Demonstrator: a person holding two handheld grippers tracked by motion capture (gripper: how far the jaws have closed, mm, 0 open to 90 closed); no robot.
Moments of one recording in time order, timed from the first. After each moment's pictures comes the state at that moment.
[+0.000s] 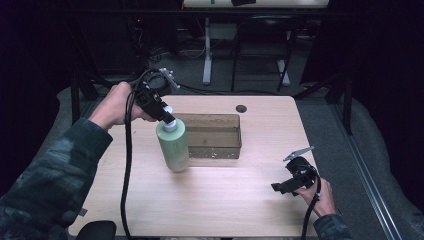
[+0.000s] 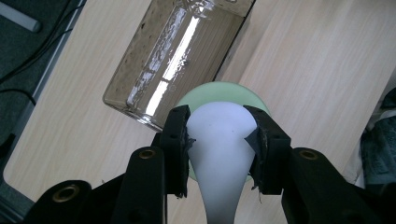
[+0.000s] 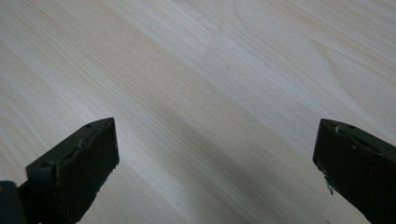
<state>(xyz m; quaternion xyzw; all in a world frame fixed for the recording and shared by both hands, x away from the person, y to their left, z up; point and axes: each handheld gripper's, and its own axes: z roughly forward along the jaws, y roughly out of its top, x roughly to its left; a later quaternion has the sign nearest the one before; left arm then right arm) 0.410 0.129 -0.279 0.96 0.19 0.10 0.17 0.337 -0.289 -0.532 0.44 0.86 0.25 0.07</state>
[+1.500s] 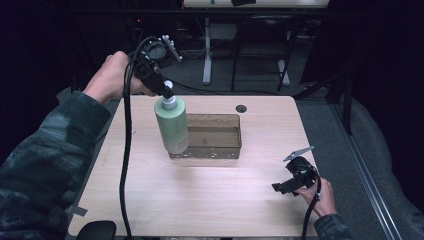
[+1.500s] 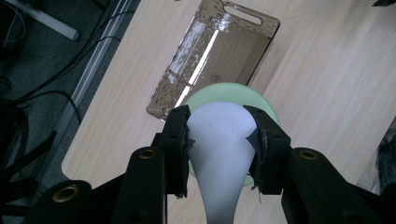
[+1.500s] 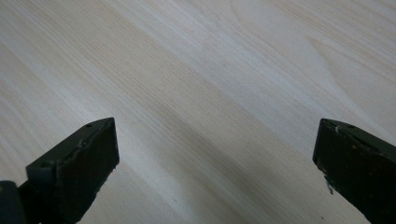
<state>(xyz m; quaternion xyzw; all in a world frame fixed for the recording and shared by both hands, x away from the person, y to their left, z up) 0.422 0.119 -0.220 0.96 0.19 0.15 0.16 0.338 -0.290 -0.532 0.44 0.86 0.24 0.07</state>
